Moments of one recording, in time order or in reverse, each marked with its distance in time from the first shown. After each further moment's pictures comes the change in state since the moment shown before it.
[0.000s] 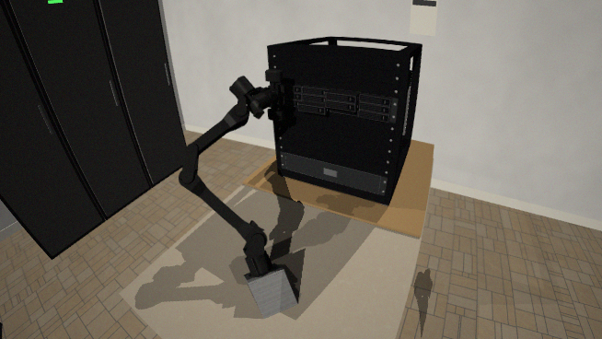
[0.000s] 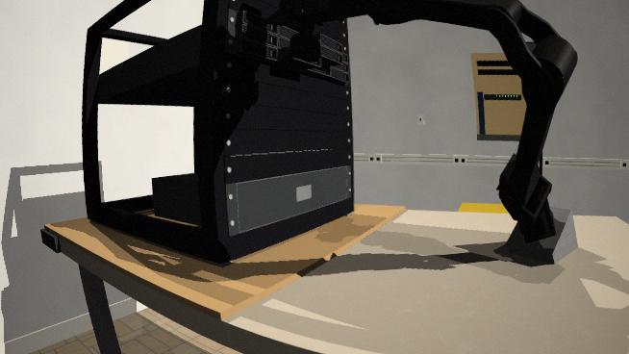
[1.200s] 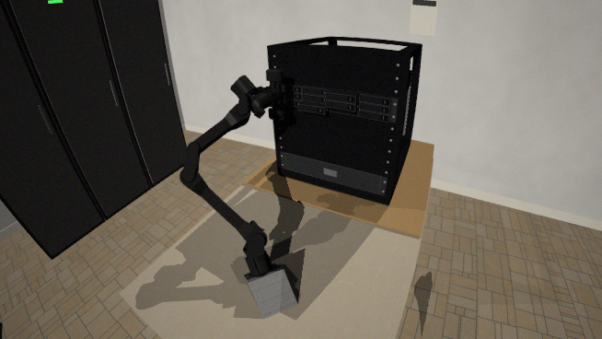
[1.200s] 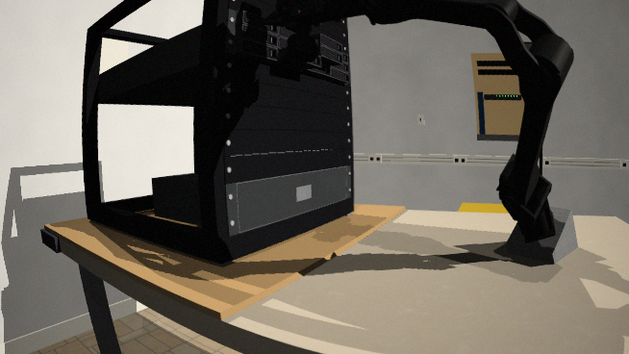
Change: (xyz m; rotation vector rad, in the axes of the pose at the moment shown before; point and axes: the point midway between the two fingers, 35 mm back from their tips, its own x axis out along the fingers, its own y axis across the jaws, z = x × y) arm 0.006 0.000 0.001 -0.001 -0.001 -0.001
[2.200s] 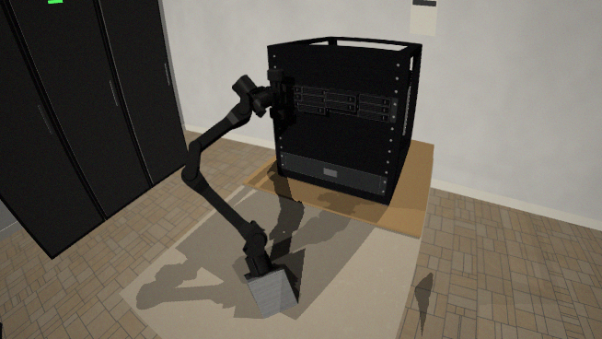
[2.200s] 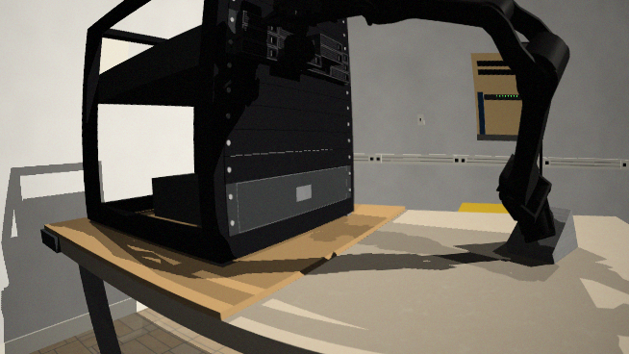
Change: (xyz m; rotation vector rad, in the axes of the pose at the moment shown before) arm 0.006 0.000 0.000 0.000 0.000 0.000
